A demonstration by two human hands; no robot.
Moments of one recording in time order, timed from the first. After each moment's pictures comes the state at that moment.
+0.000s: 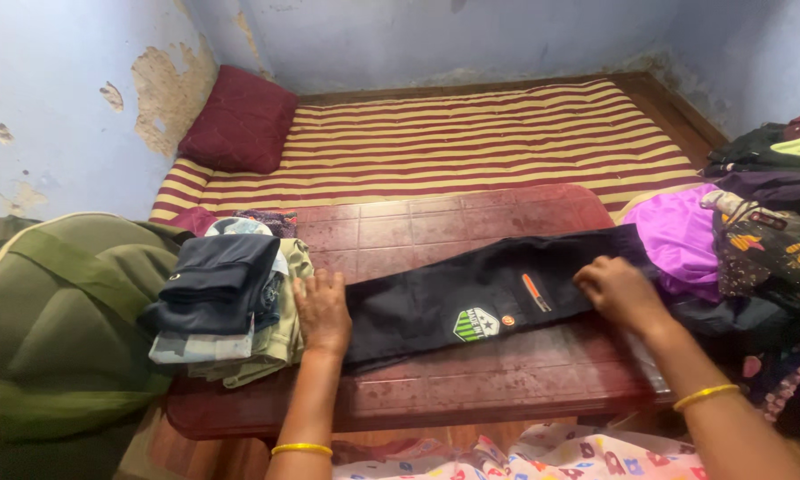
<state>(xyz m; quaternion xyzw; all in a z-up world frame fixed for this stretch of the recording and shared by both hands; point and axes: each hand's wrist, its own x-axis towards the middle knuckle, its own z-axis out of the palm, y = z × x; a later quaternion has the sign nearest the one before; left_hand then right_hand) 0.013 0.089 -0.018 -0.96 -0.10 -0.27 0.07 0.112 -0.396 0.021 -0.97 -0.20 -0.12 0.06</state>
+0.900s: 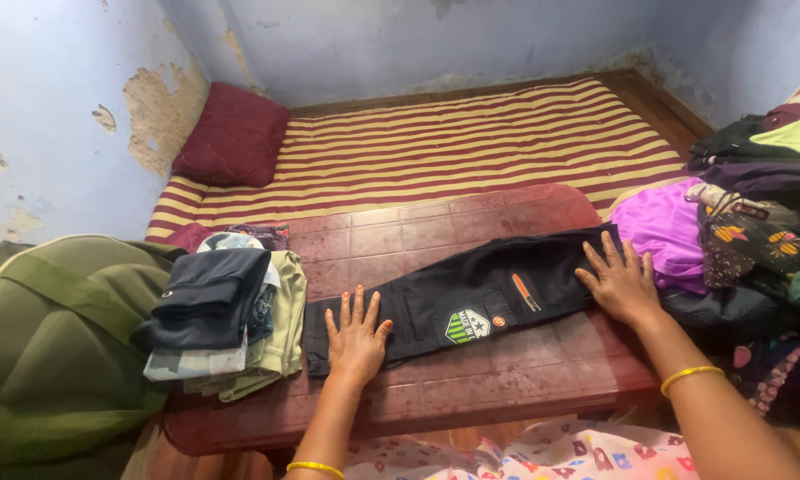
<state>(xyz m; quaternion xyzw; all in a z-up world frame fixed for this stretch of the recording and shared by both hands) -0.001 0.034 -0.035 -1.00 -0.06 -0.04 -0.06 0.173 -0.448 -0.065 -0.99 -0.08 -0.11 0.04</state>
